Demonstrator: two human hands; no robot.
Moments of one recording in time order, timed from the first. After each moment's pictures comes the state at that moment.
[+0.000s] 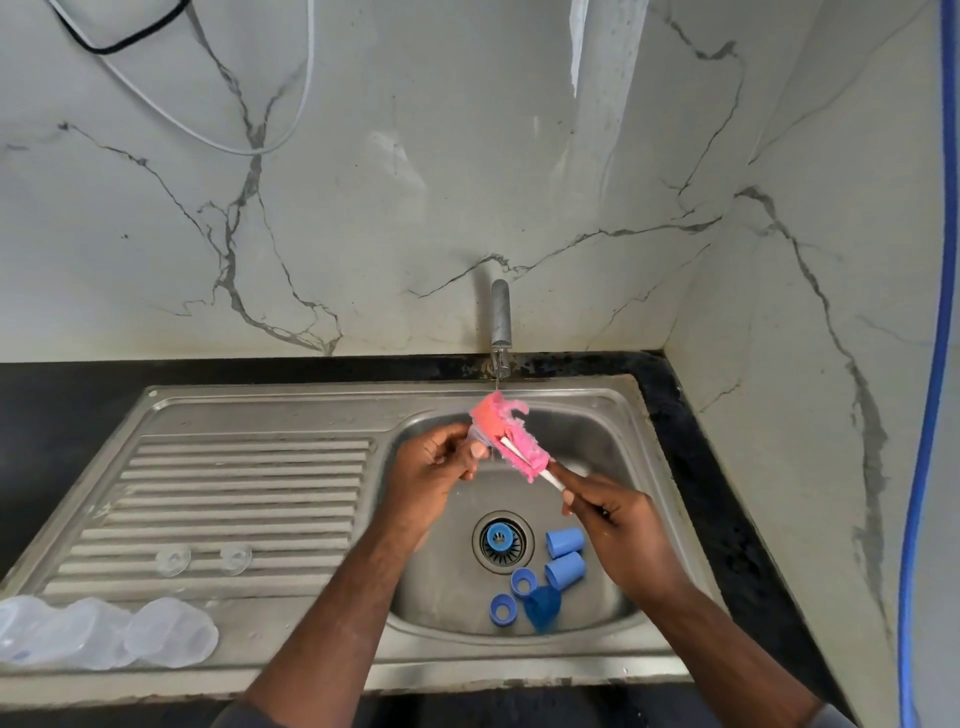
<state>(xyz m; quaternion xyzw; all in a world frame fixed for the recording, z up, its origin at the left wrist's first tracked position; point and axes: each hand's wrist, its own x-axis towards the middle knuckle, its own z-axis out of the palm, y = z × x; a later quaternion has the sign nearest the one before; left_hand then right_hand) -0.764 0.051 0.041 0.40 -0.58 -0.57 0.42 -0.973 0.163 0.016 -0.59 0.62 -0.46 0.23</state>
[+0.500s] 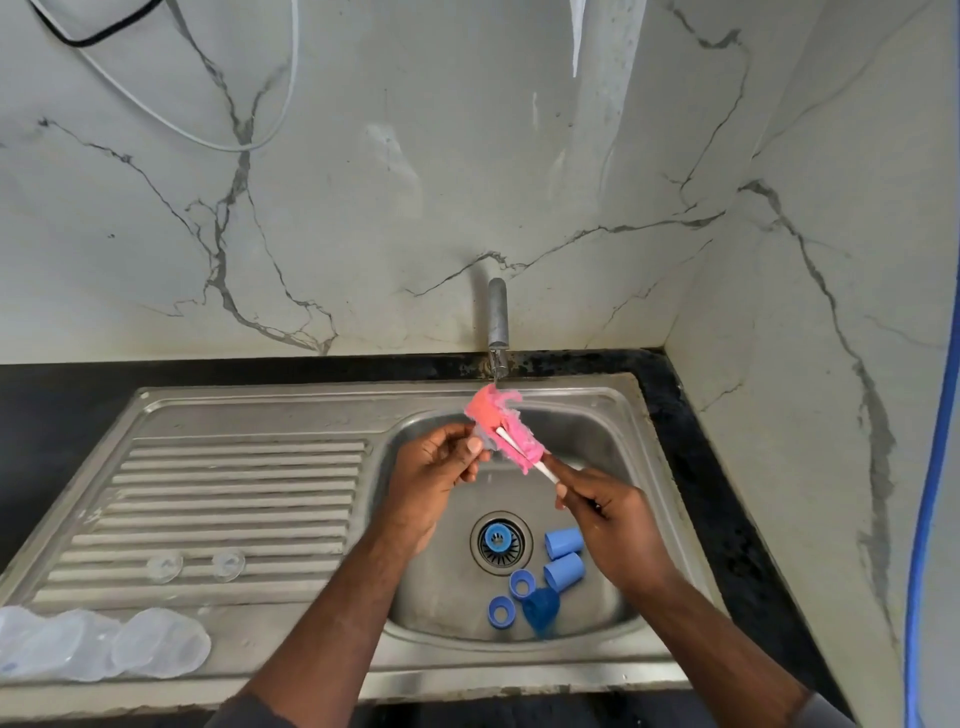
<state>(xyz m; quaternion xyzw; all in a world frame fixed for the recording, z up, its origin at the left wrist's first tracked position) -0.771 0.041 0.035 0.39 -0.51 -0.63 0.44 -0.970 0.146 0.010 -0.59 0.62 -0.47 0.21</state>
